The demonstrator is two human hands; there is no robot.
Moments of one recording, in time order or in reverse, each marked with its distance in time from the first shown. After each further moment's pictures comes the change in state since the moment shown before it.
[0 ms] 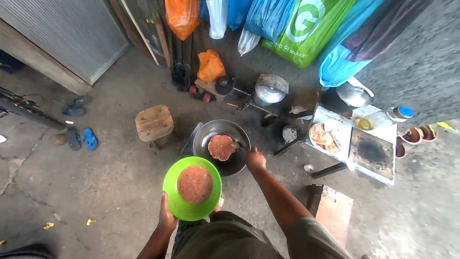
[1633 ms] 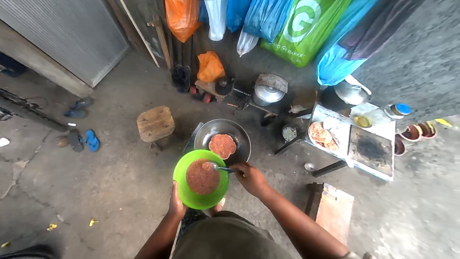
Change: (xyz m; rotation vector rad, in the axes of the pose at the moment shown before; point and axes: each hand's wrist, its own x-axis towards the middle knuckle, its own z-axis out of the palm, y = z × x) left_hand 0.014 -0.001 0.026 0.014 -0.039 -0.061; right_hand -0.120 -0.004 -0.028 0.442 -0.084 -0.459
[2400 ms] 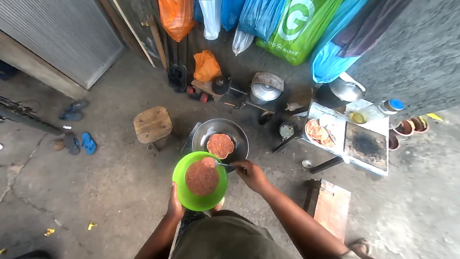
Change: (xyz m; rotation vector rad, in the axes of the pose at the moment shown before) left_hand 0.002 -0.002 -0.003 0.024 -0.006 -0.030; right_hand 0.003 0.017 -0.002 0.187 0.098 -0.073
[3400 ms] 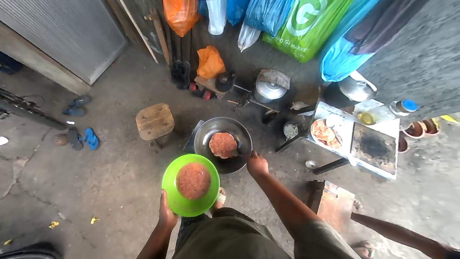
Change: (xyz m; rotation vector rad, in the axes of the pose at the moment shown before) left_hand -0.010 0.000 -0.033 -0.057 0.055 0.118; right_hand 0.071 0.067 0.020 -0.709 -0.033 0.373
